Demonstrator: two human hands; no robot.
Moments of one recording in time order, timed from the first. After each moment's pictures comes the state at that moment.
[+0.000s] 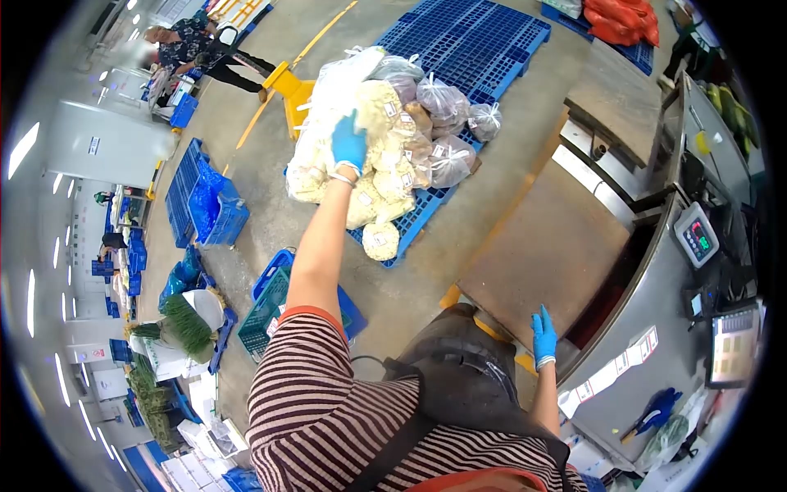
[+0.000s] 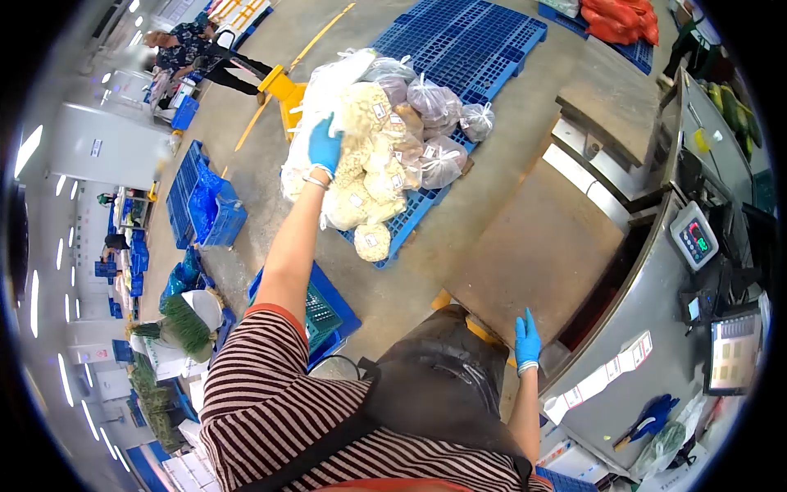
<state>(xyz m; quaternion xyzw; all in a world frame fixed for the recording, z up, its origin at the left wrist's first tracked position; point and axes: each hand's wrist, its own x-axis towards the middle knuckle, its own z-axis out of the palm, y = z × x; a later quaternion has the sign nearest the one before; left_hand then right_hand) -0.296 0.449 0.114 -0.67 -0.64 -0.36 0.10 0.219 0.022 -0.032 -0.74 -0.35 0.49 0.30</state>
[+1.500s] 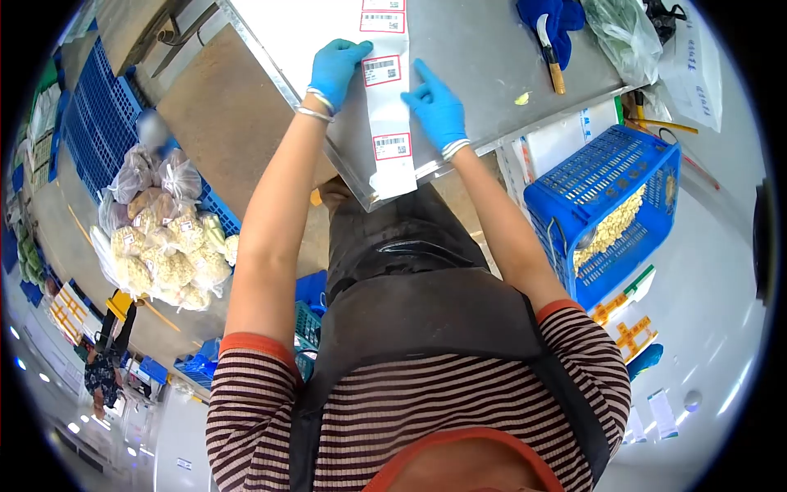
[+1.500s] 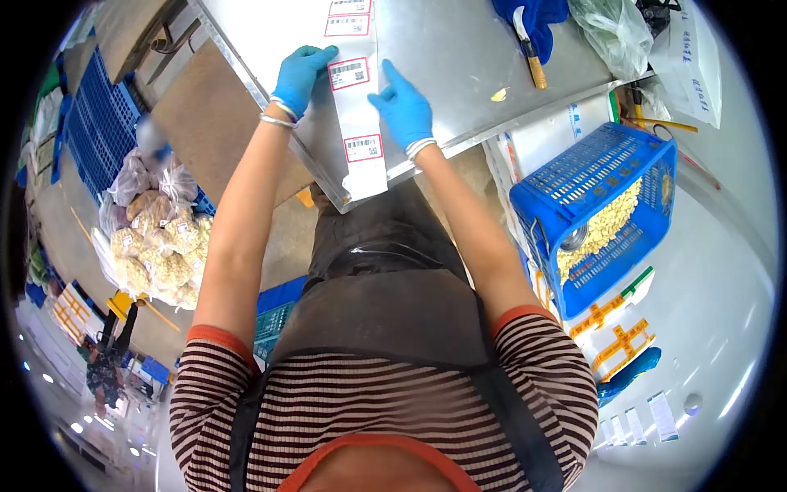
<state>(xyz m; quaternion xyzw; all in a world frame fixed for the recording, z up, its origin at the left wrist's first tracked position) 0.333 0.241 0.203 -0.63 -0.36 0.02 -0.69 0.357 0.022 0.214 -0.86 -0.12 0.25 0.43</state>
